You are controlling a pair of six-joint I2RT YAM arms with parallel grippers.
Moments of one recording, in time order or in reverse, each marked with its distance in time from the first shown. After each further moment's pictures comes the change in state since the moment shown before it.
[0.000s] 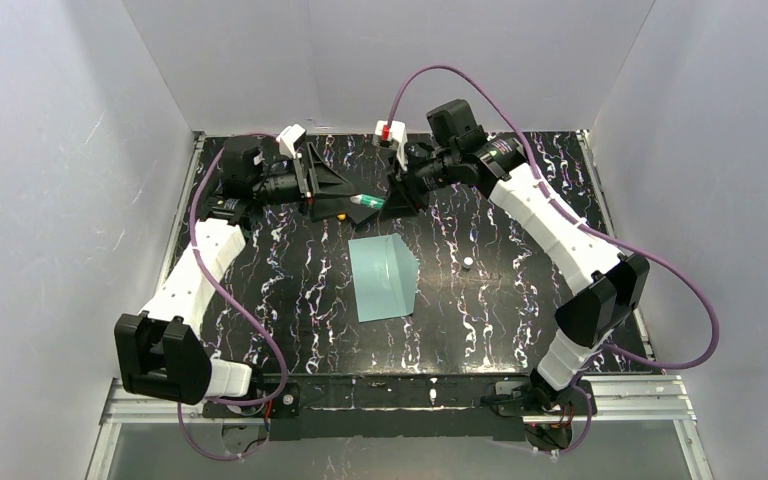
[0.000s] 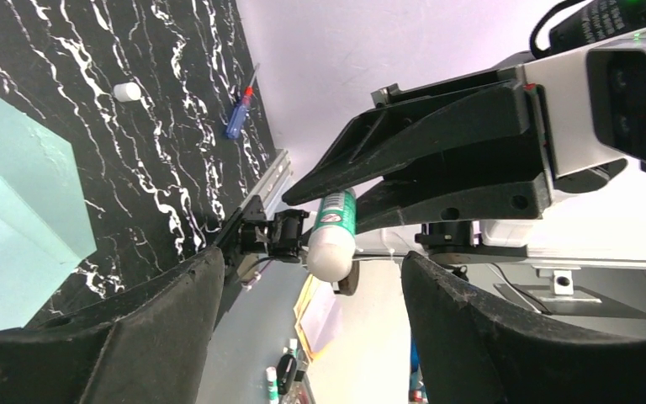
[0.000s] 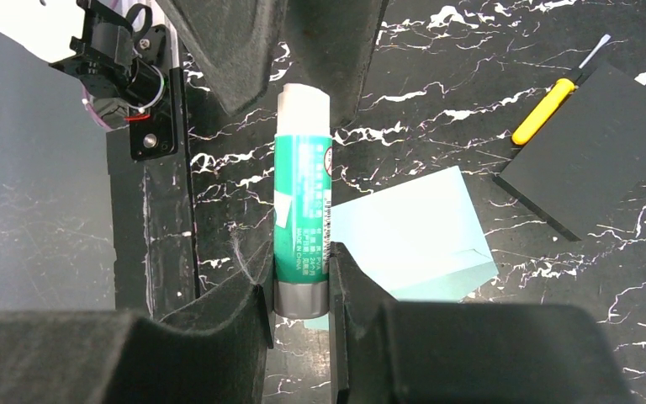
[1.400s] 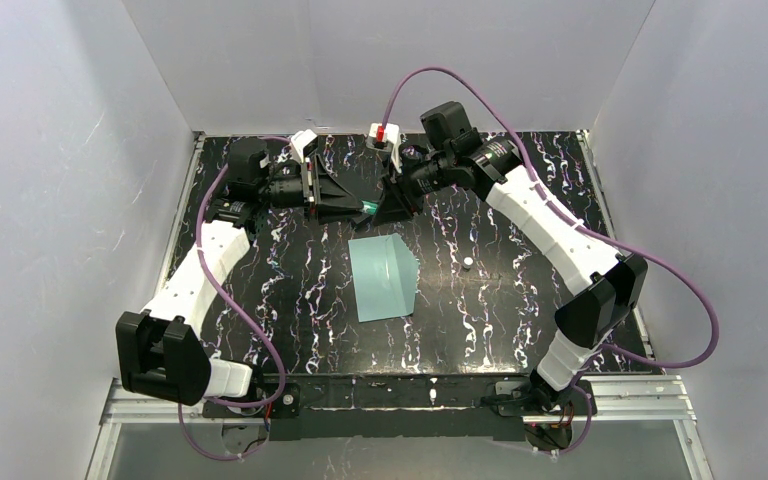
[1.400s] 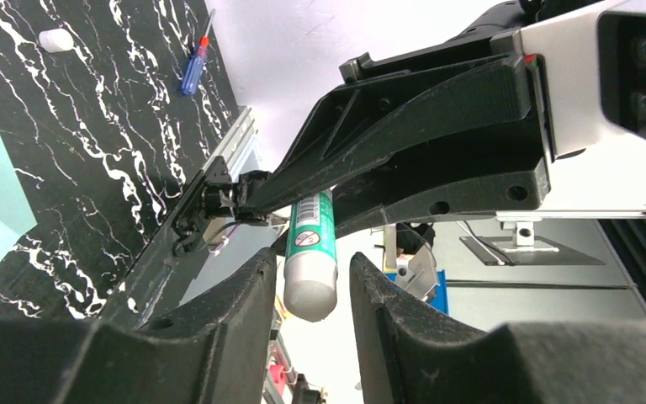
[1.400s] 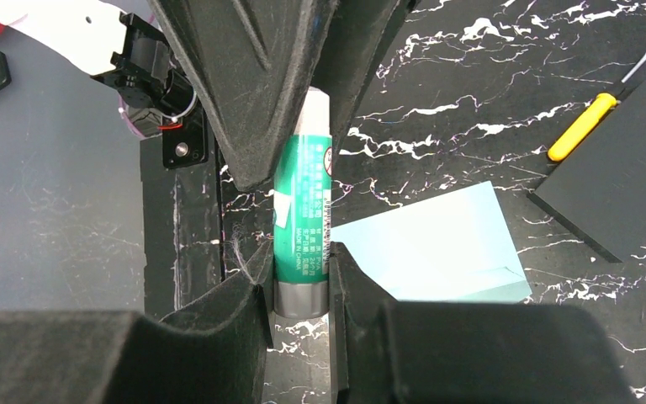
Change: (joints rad) left arm -0.034 0.000 -0.024 0.065 0.120 -0.088; right arm 0.032 0.001 0.002 0.013 -0.030 0.053
